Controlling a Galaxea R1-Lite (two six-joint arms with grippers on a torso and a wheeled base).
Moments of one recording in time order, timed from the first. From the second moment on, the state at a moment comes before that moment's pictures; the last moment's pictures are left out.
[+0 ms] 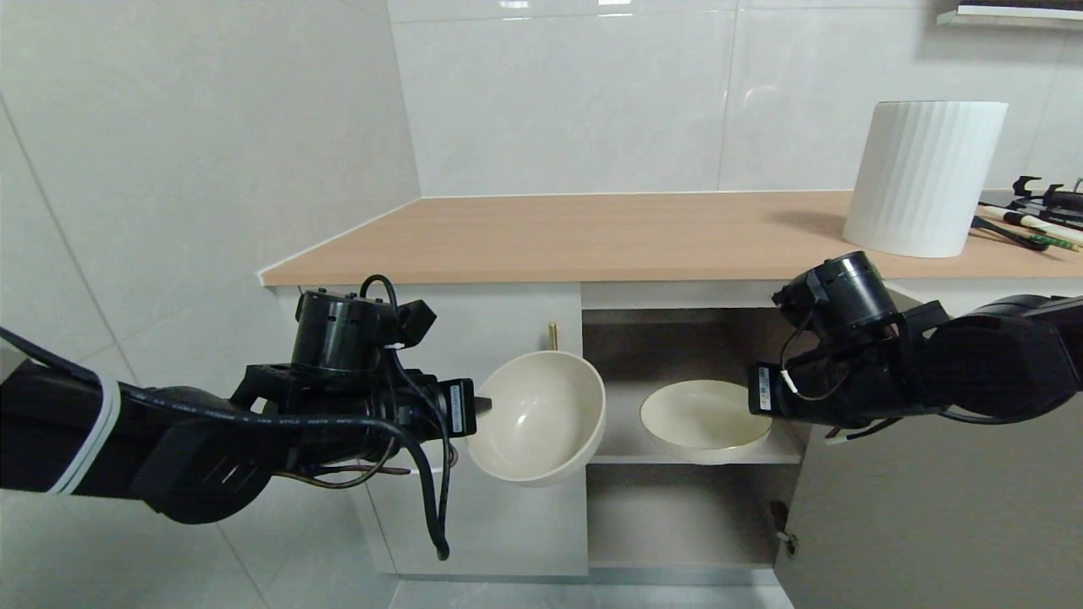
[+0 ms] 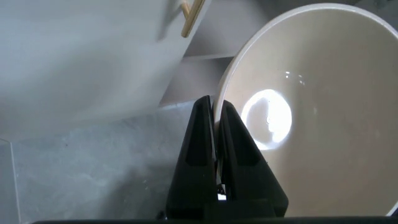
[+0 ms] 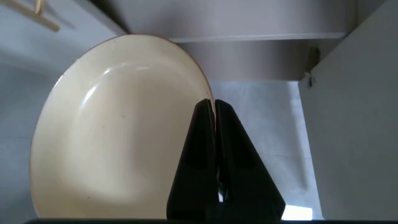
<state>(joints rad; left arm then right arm) -0.40 1.81 -0.84 -0.41 -0.17 -0.39 0.44 1.84 -1.13 0.08 -0.13 0.44</state>
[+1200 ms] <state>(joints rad) -0.40 1.81 -0.83 -0.41 -0.16 -0.39 0.32 2.44 -1.46 -0.21 -0.25 0.42</state>
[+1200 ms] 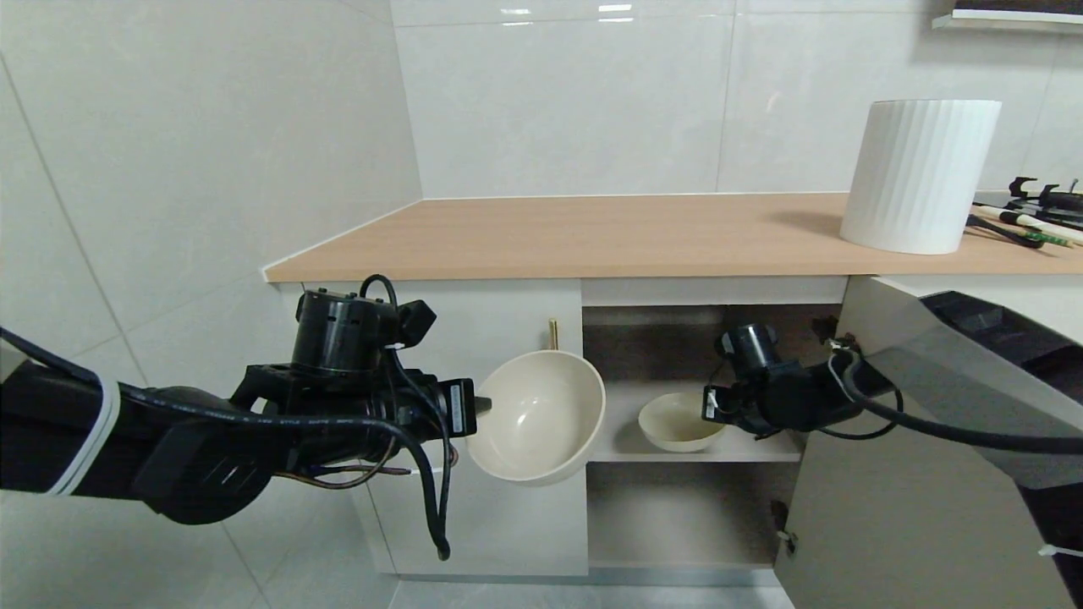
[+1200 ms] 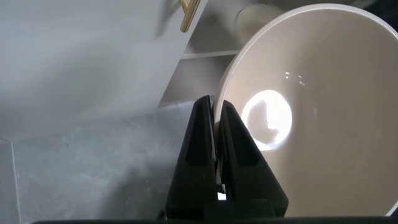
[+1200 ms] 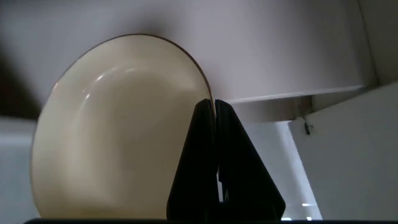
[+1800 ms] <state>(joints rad) -0.40 1.82 -0.84 -0.41 -0.16 -0.39 0.25 2.73 -1.87 -0.01 -0.36 0.43</state>
